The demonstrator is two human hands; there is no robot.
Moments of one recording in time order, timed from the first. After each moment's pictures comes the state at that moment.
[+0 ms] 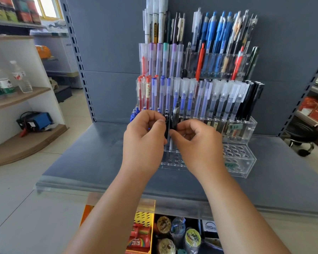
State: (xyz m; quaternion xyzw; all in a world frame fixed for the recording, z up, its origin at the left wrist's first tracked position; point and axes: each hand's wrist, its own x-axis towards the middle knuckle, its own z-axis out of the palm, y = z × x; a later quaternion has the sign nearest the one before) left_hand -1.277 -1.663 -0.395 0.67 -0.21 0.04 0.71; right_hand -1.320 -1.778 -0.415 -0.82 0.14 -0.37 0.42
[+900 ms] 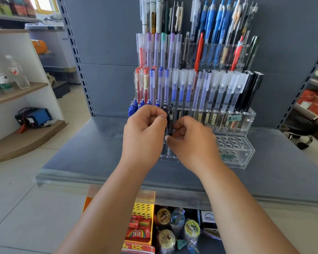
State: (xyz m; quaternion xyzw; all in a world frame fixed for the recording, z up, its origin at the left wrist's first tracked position) left_hand -1.277 -1.664 -0.398 0.69 -0.22 0.04 0.69; right_hand -1.326 -1.770 -0.409 -0.90 0.20 -0.22 0.31
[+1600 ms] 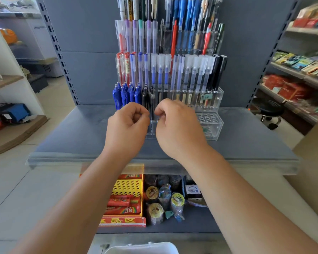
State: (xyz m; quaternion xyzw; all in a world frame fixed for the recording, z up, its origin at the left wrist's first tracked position) left_hand -1.305 -1.640 -0.415 0.77 -0.25 0.07 0.58; right_hand -1.382 -1.740 -0.391 -0.92 0.14 -0.28 0.24
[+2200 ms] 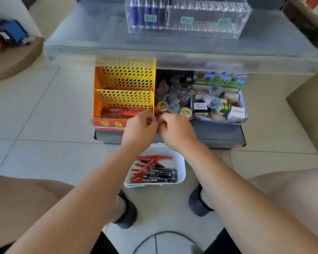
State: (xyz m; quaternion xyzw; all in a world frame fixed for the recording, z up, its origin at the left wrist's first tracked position) left_hand -1.417 -1.542 -0.607 0.89 -0.19 -0.10 0.40; right_hand -1.479 -1.654 -0.601 -0.94 0.19 -0.03 0.28
